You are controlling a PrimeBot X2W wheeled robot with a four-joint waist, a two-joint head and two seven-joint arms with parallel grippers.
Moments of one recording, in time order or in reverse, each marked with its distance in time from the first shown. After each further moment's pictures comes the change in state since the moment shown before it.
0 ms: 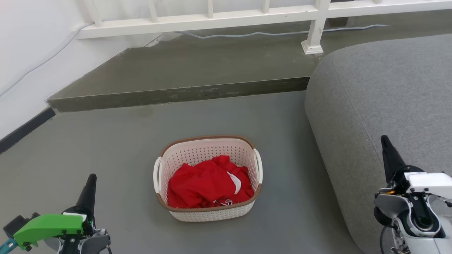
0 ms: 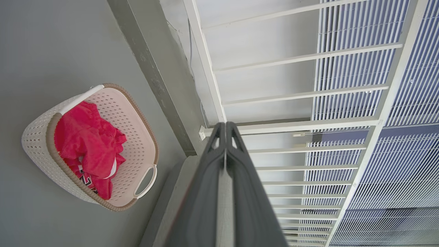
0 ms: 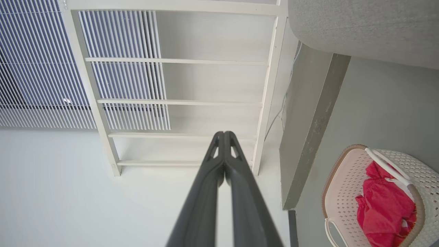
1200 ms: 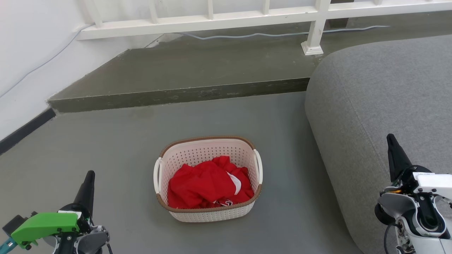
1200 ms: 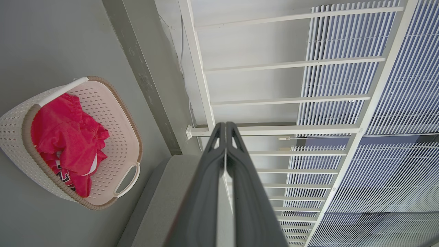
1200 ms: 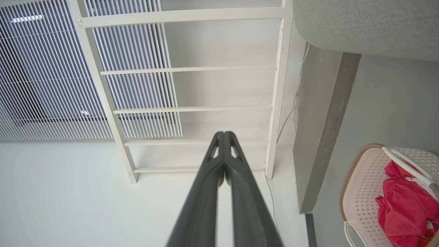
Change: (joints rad) left arm -0.013 -0.003 0.014 0.003 -0.082 -0.002 0.021; right arm 0.002 0.004 -0.034 -0.008 0.067 0.009 0.018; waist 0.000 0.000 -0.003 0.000
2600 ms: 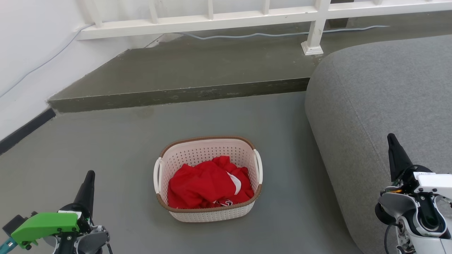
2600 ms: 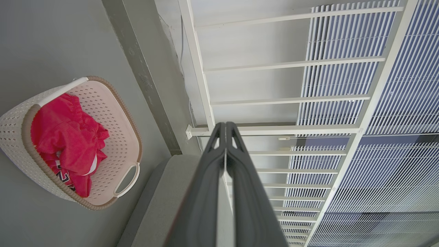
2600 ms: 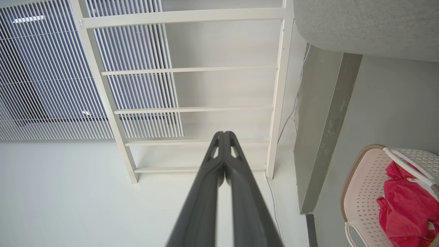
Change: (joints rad) left arm 0.000 0.000 0.000 0.000 0.000 0.000 0.000; right arm 0.000 0.001 -0.003 -0.004 0.000 0.000 0.000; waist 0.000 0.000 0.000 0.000
